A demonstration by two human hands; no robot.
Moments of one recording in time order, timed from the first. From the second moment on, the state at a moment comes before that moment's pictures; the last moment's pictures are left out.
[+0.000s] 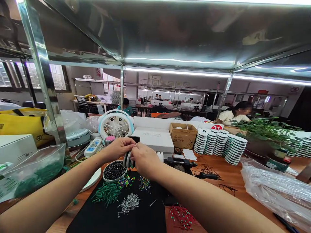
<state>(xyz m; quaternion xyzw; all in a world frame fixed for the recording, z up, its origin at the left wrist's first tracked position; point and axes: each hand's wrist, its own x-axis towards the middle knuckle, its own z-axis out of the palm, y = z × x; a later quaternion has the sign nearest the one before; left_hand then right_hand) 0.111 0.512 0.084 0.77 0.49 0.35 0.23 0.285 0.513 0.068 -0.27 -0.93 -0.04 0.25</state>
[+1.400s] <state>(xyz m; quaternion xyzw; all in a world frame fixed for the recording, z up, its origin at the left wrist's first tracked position) 0.105 0.521 0.079 0.77 0.47 0.36 0.25 0.275 0.502 0.085 -0.29 -0.92 -0.11 0.25</state>
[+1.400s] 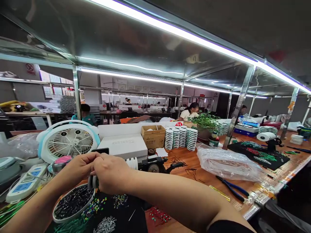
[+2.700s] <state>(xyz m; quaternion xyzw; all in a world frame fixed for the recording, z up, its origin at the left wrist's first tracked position) 0.100 0.528 0.072 0.77 0.40 0.40 0.31 0.256 0.486 0.109 -0.24 -0.94 -0.19 0.14</state>
